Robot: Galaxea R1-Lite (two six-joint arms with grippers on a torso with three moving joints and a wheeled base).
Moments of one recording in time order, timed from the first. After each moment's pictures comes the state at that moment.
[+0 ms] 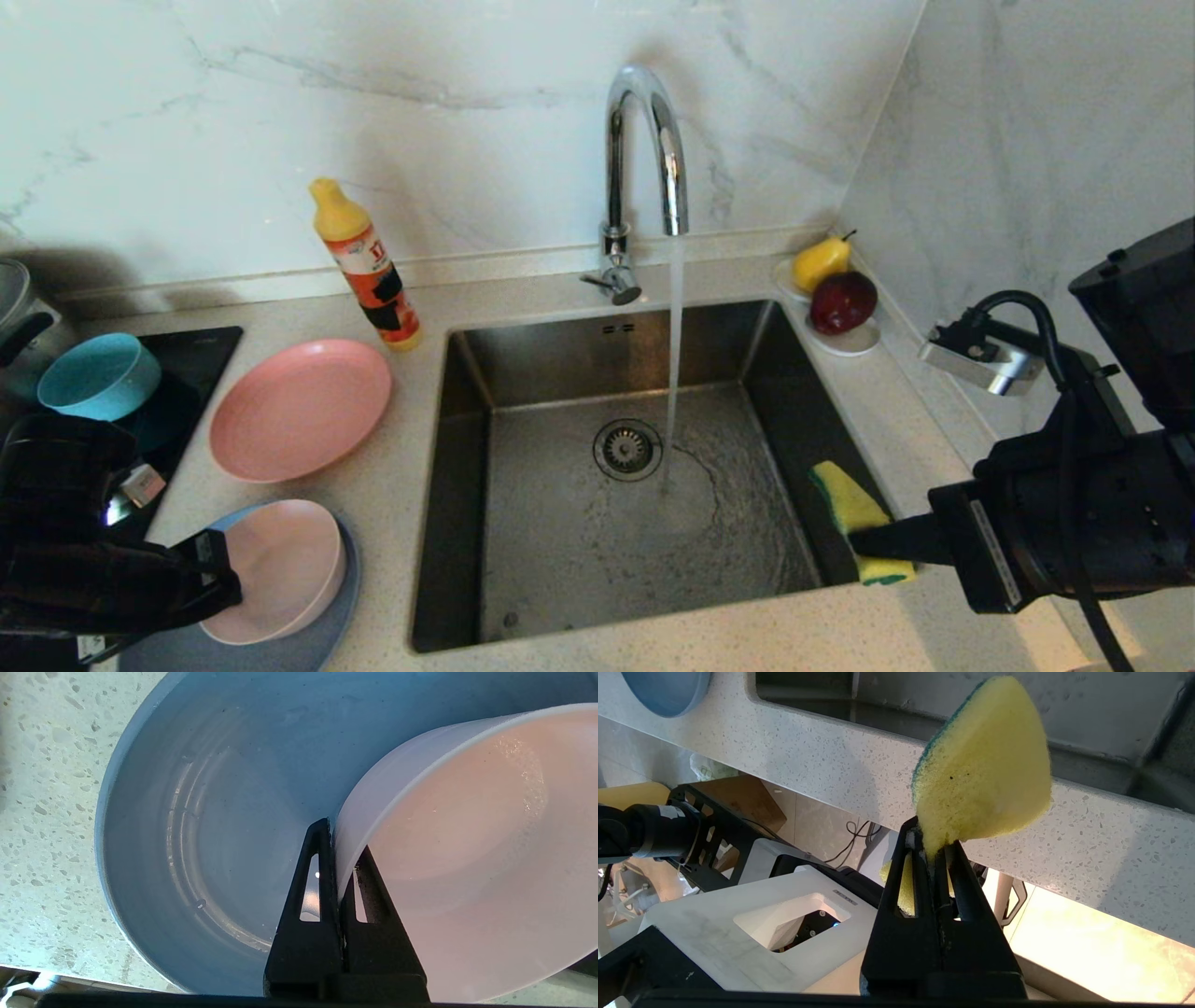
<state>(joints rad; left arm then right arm) 0.25 1.58 -0.64 0.10 -0.12 -0.33 0.67 1.39 -1.16 0.52 0.09 0.41</state>
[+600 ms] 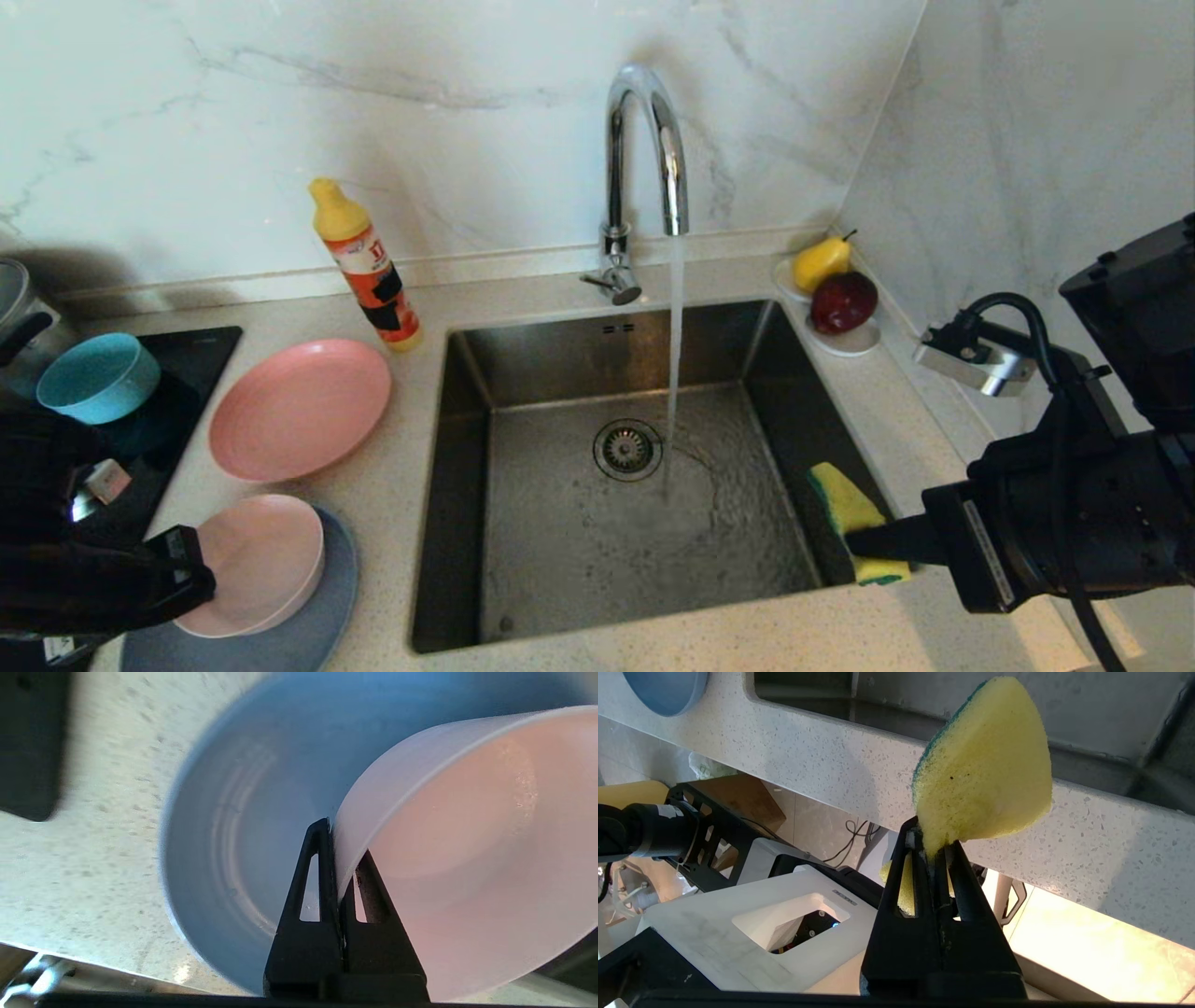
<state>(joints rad) 0.29 1.51 -0.64 0.12 -0.10 -0.33 0.67 1.39 -1.16 0.52 0.09 0.41</state>
